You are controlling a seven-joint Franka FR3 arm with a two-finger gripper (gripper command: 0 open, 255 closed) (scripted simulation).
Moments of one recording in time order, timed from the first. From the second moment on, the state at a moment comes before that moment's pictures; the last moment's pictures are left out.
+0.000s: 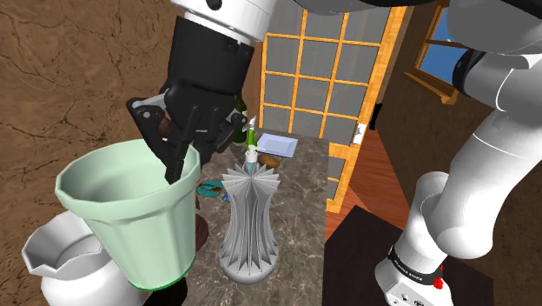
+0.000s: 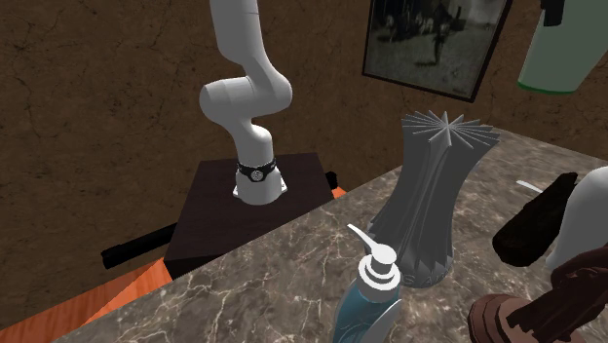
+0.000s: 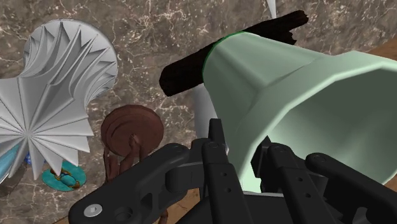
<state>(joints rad) 0.37 -0.11 0.59 -1.59 0.12 1.82 0.99</state>
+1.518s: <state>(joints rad) 0.38 -0.17 0.59 -1.96 0.17 2.13 0.95</state>
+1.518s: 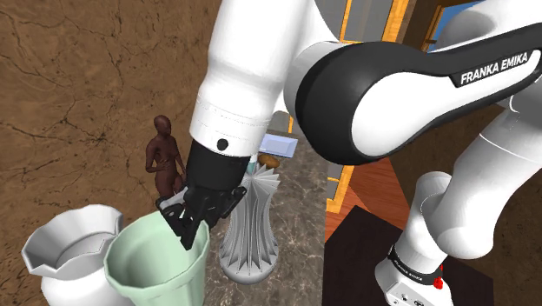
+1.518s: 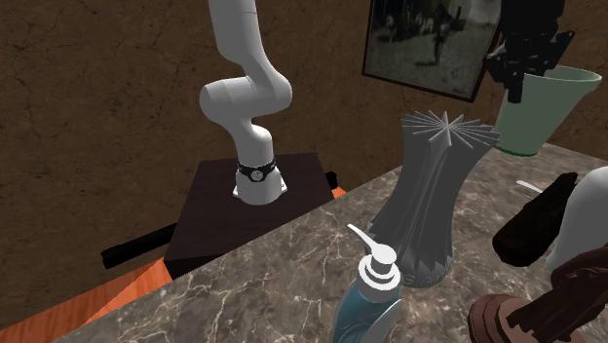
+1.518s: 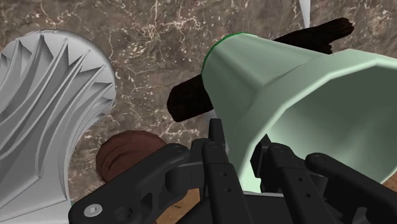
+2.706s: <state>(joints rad) 0.38 -0.11 0.61 -2.15 0.15 2.37 0.95</state>
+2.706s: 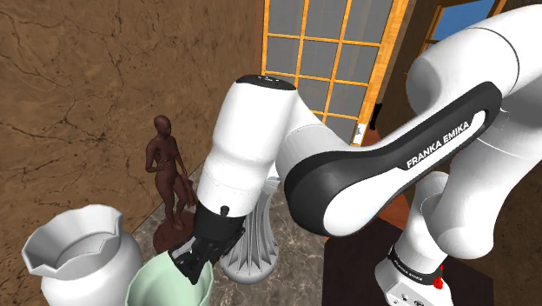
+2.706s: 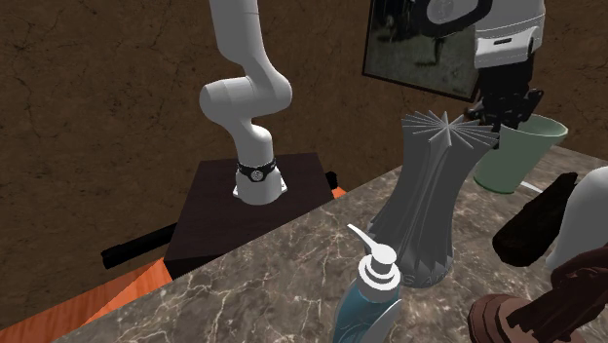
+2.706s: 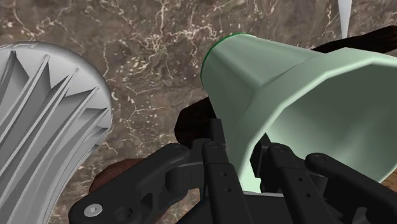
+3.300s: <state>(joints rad) 0.38 -0.05 0.63 -2.22 0.10 2.49 0.98</state>
